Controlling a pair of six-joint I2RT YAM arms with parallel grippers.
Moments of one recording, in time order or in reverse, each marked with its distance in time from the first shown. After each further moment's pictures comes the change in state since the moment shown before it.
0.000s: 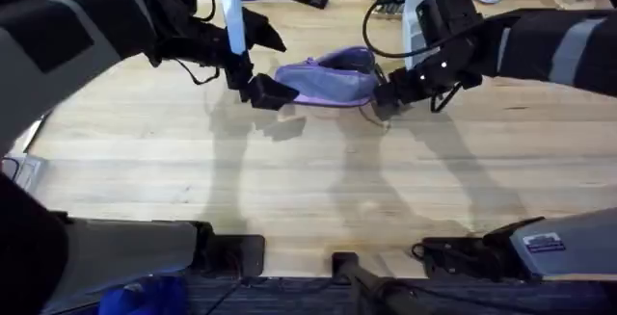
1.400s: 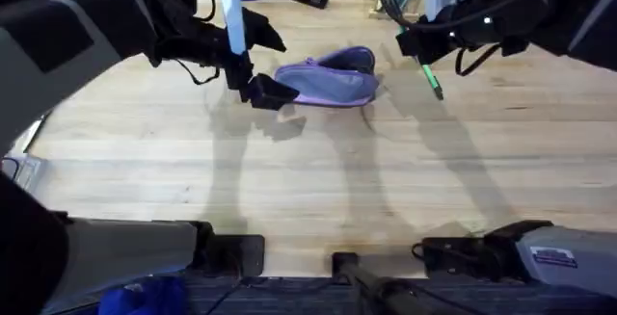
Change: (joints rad) left arm 0.000 0.000 0.000 0.000 0.000 0.000; right arm -0.001 -0.194 0.135 0.002 0.016 -0.250
